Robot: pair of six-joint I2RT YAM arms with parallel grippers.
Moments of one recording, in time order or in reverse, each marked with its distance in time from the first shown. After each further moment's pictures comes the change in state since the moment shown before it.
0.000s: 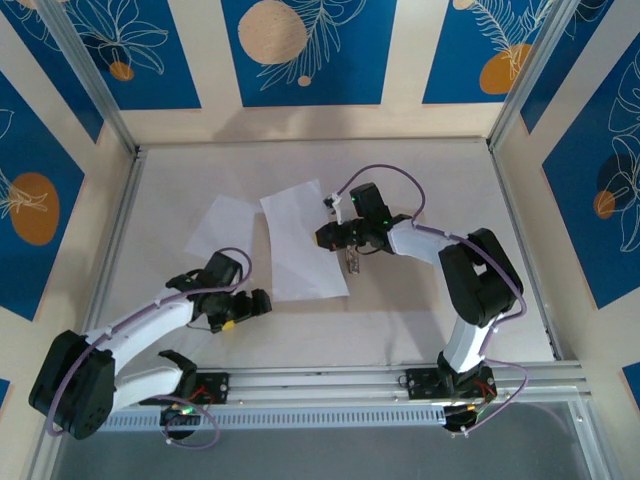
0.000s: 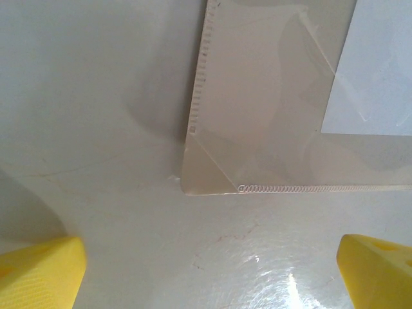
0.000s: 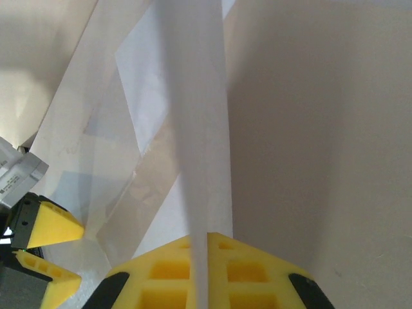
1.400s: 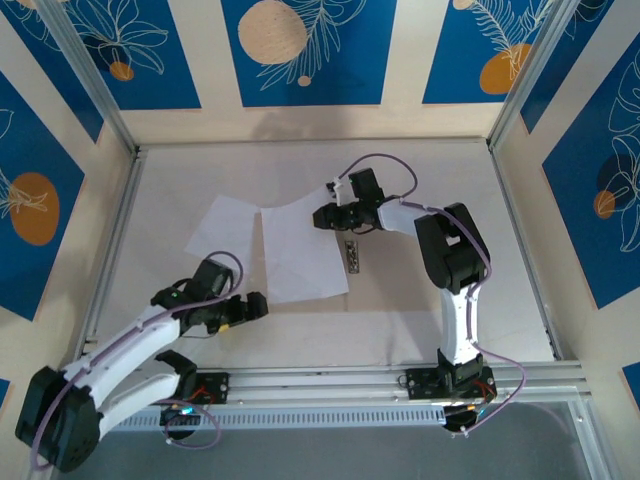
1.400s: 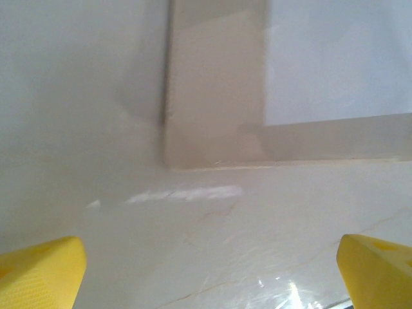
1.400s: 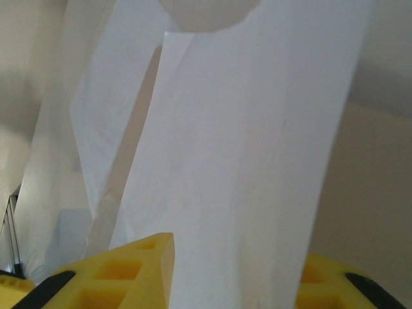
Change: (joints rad) left arm 0.000 -0.226 -0.055 0.000 0.003 0.054; right arm -0.091 0.314 0.304 -0.050 -0.054 0.048
